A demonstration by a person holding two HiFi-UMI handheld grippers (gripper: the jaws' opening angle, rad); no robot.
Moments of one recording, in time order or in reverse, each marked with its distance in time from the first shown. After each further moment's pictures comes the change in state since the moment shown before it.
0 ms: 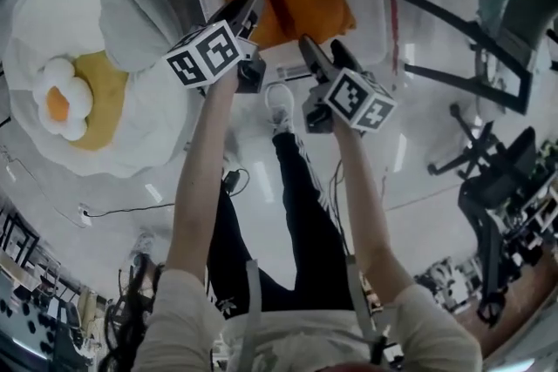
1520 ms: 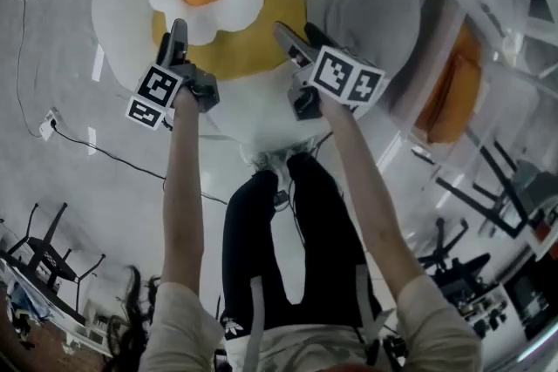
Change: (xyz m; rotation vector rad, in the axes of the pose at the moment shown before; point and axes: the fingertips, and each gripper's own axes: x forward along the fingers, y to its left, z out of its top) left arm -0.607 0.488 0.059 -0.475 -0.847 0.591; right arm 0.209 0.468 -0.386 -0.470 0.435 0.485
